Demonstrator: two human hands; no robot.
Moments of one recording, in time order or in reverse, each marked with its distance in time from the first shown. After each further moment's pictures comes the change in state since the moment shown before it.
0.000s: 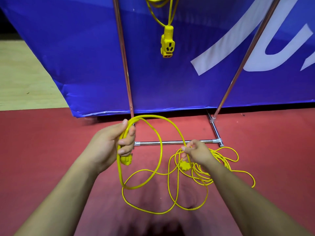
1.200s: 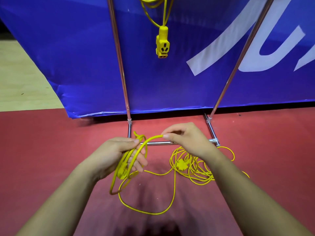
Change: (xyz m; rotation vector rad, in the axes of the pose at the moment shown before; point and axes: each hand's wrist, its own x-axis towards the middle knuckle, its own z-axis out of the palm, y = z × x) left_hand 0.001 -0.017 0.013 0.256 0.055 -0.232; right_hand -0.066 -0.111 0.006 -0.146 -0.227 -0.544
